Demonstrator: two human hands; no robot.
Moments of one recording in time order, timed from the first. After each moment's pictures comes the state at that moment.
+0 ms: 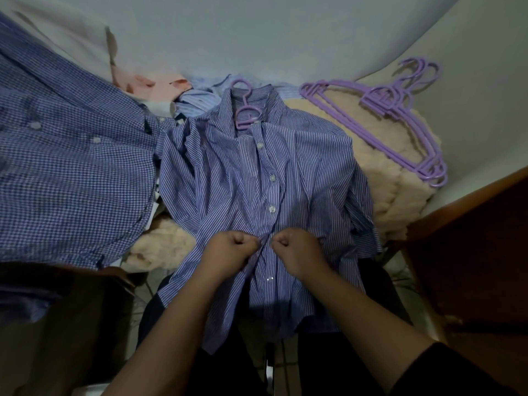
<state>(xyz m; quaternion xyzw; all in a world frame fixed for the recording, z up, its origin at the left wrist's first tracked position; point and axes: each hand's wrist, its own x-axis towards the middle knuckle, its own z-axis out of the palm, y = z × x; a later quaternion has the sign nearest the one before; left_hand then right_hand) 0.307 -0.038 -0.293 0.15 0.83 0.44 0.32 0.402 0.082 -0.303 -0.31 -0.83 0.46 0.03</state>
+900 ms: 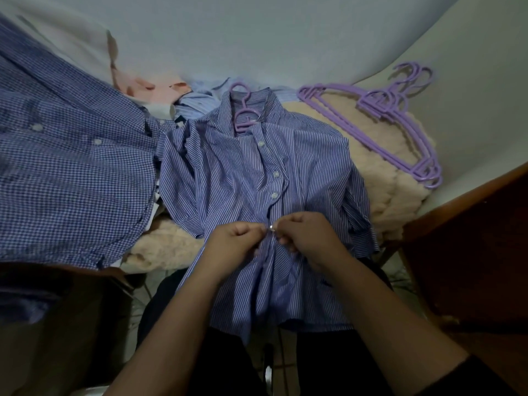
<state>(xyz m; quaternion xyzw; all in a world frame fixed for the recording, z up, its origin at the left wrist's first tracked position) 0.317 -0.029 -0.267 0.12 0.73 0.57 0.35 0.399 0.093 -0.250 -0.38 -0.64 0.67 0.04</state>
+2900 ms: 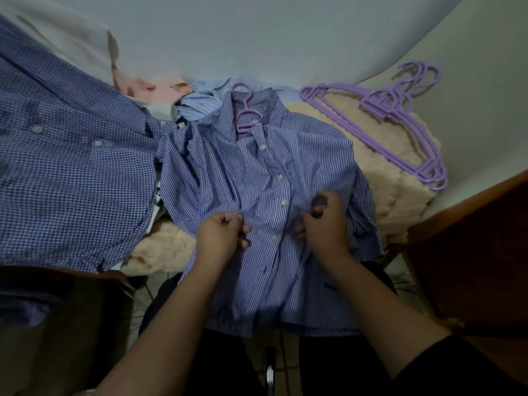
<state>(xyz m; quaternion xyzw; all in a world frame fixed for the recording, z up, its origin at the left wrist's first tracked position) 0.285 -0.021 -0.294 0.05 0.79 0.56 0.25 0.392 0.120 -0.291 -0.41 -0.68 0.57 0.23</state>
